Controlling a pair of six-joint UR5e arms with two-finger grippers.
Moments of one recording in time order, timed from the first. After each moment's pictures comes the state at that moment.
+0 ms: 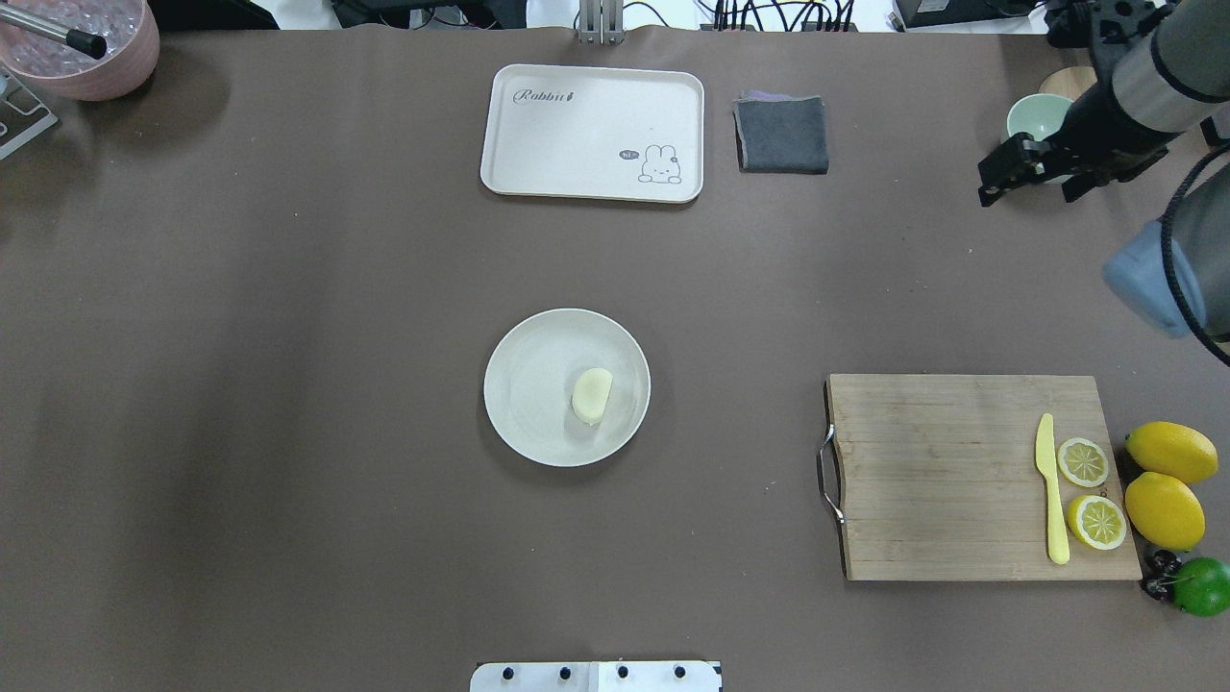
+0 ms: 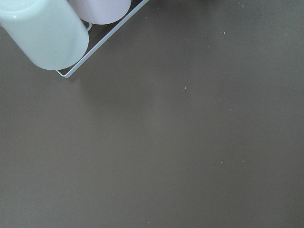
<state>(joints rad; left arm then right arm) -1.54 -1.66 -1.53 -1.62 -2.43 -0.17 1.13 -1.32 1.82 -1.59 2.21 0.55</state>
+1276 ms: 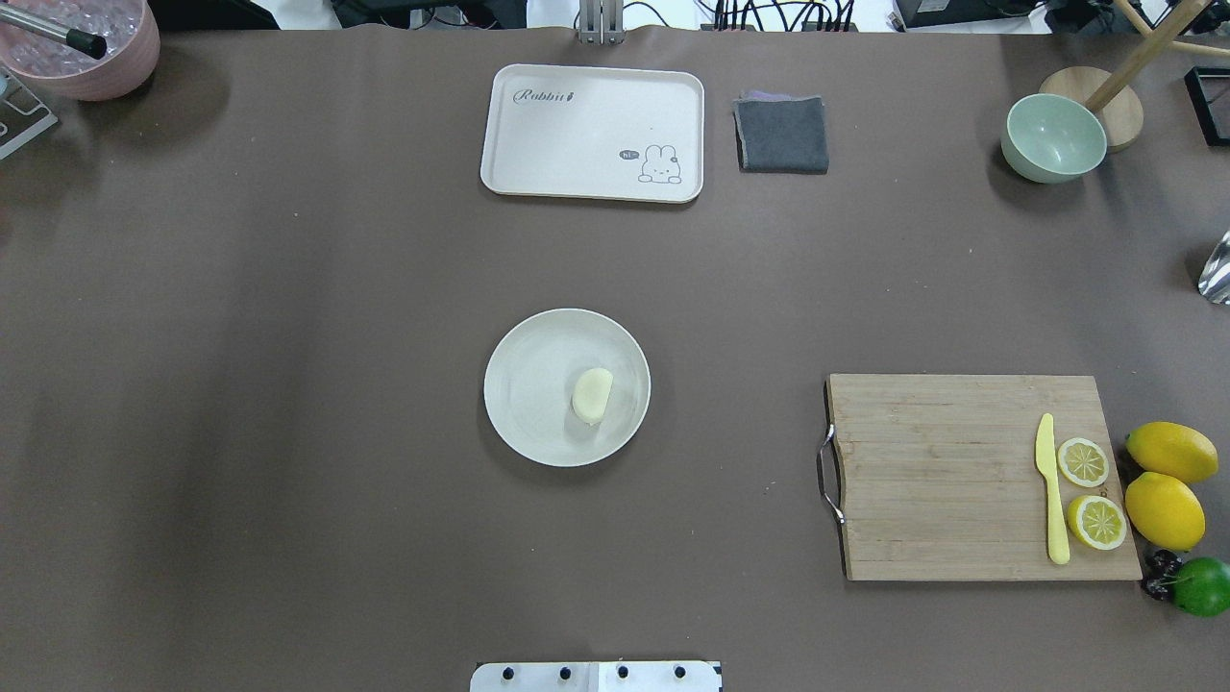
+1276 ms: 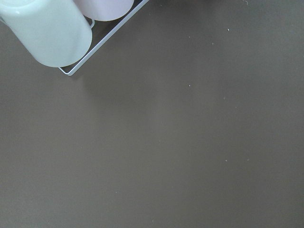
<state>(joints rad) -1.54 -1.65 -1.53 -1.62 -2.42 -0.17 1.54 -1.60 1.80 -1.92 2.36 -0.12</state>
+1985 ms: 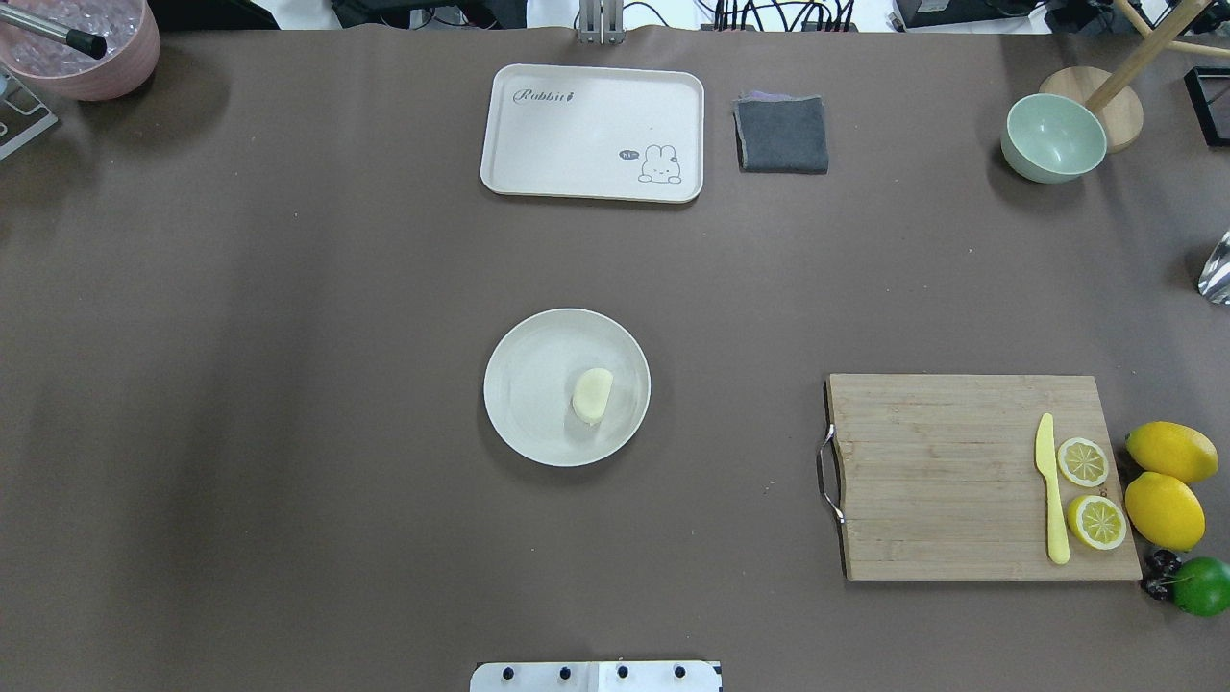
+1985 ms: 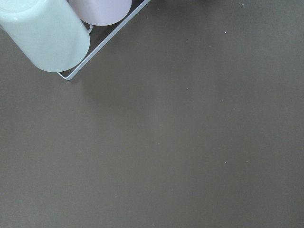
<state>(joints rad) -1.54 -1.65 -1.53 -1.65 -2.42 -0.17 1.59 -1.66 1.78 -1.85 2.34 -0.12</state>
